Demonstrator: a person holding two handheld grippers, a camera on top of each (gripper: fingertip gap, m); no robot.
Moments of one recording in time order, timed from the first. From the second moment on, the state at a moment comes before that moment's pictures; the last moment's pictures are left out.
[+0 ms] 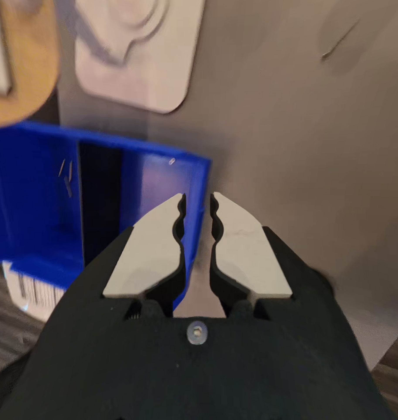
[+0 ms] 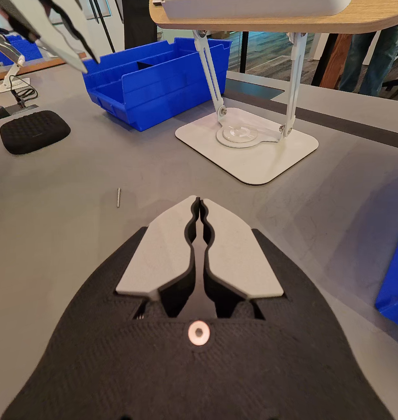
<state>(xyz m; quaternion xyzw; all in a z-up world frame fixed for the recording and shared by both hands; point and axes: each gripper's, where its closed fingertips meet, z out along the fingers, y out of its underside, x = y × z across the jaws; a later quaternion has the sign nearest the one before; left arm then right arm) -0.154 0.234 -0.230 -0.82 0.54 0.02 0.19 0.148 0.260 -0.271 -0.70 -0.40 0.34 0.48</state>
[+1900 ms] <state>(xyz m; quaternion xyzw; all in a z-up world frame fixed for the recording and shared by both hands) -0.286 0.264 -0.339 -0.88 0.43 0.06 -0.18 0.148 0.258 -0.270 -0.70 -0.40 0.35 0.48</state>
